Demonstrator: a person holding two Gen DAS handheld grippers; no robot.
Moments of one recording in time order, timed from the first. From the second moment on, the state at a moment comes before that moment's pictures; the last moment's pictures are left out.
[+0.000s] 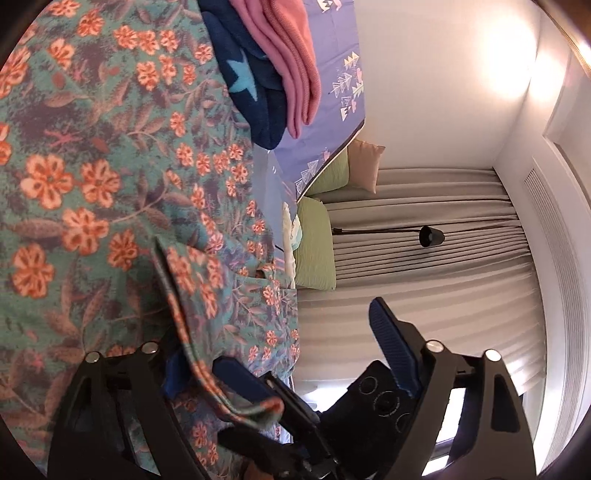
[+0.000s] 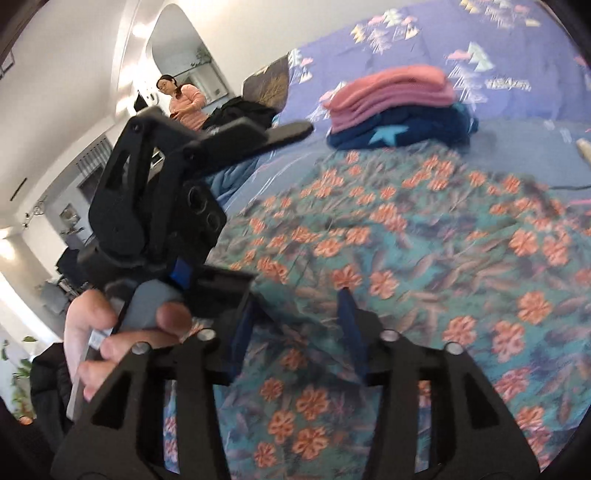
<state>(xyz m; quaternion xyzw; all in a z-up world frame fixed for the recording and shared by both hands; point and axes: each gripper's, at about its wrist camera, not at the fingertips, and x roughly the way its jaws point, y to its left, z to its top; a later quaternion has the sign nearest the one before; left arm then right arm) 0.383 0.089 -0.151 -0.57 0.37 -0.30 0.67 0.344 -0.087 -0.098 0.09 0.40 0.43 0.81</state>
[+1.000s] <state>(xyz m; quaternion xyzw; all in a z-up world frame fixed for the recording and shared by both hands) 0.403 0.087 -0.035 -0.41 0.35 -0.26 0.80 0.402 -0.280 -0.084 0.45 0.29 0.35 0.77</state>
